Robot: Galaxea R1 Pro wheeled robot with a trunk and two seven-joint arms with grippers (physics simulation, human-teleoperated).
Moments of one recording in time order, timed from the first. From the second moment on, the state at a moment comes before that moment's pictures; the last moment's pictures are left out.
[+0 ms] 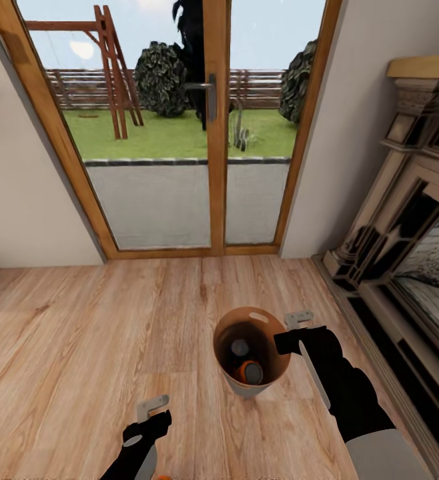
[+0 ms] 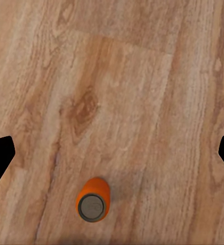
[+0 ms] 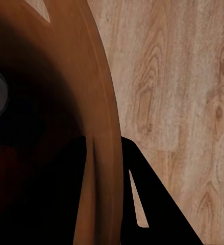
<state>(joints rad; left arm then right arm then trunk) -0.39 -0.16 0.09 -0.56 0.11 0.05 0.27 -0.55 -0.01 0.14 -1.29 0.10 1.00 0.10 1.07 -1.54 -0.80</state>
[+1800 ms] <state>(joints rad) -0.39 -0.16 0.09 -0.56 0.11 0.05 0.27 -0.55 -0.01 0.14 -1.29 0.10 1.00 0.10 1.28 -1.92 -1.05</state>
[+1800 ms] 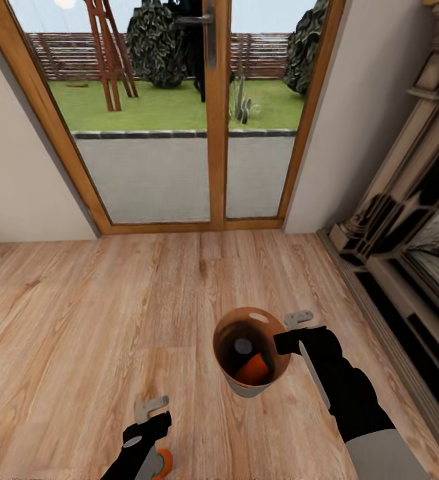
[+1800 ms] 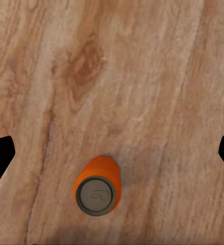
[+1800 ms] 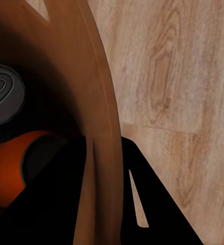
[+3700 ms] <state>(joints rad) -0.39 -0.15 0.09 -0.55 0.11 0.05 0.27 -0.55 -0.01 0.14 -1.36 0.11 1.00 0.10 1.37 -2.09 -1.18</state>
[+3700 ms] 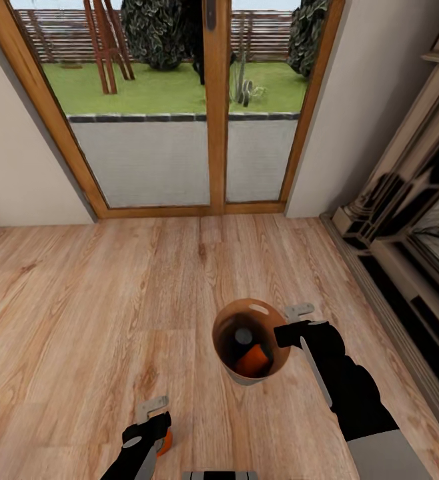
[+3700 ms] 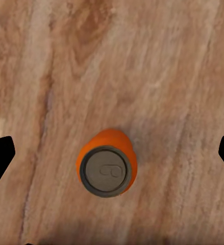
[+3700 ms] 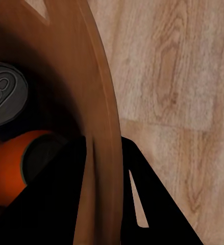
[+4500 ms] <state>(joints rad) -0.39 -0.15 0.09 -0.58 0.11 0.05 0.27 -0.55 -0.01 0.14 -1.36 0.11 1.00 0.10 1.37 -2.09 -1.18</state>
